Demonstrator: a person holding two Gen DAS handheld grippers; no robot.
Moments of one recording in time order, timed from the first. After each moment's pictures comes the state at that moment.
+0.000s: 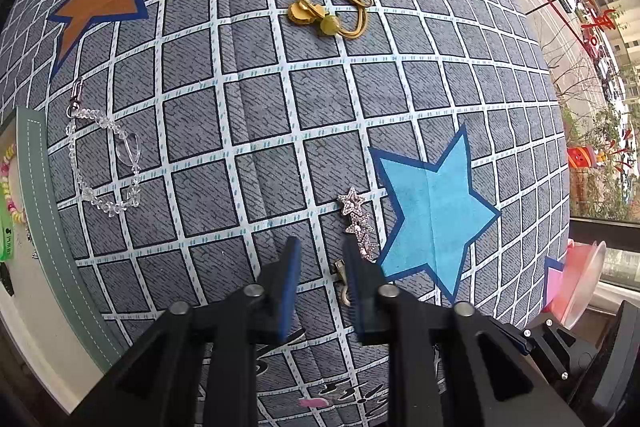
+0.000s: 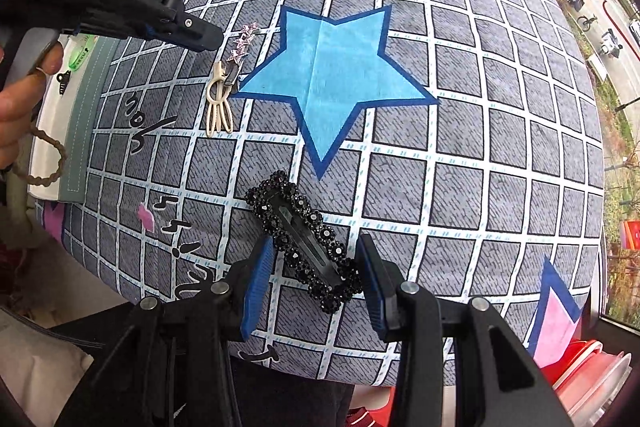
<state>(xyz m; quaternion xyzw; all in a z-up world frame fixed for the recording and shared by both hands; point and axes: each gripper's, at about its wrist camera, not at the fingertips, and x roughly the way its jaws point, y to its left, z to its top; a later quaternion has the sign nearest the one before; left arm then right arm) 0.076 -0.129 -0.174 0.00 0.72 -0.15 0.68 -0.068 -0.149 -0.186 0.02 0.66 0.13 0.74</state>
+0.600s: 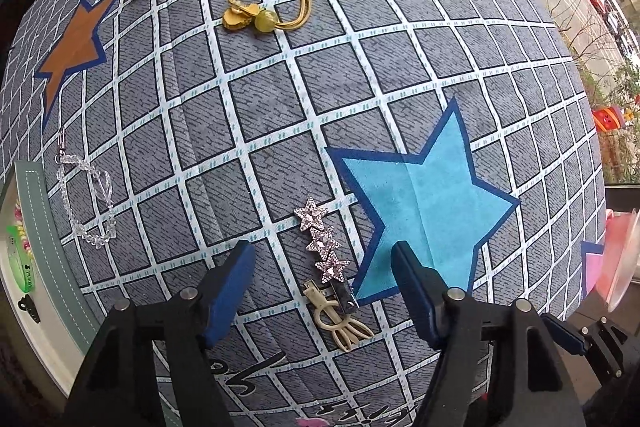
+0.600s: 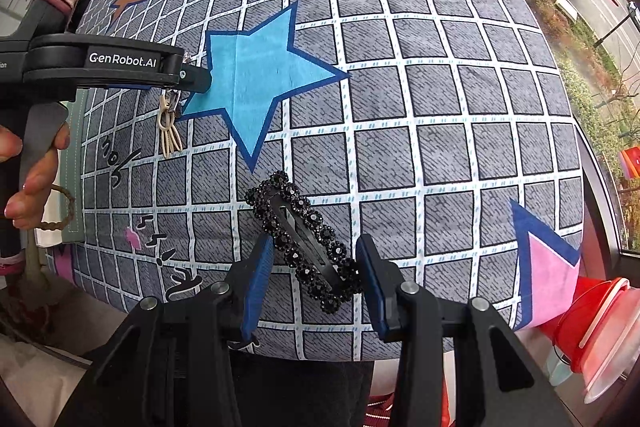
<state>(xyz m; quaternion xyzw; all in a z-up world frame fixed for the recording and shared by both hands) 0.061 -0.179 -0.194 0.11 0.70 -0.15 0.69 -0.081 -0.281 -0.172 0.11 0.66 0.06 0.74</state>
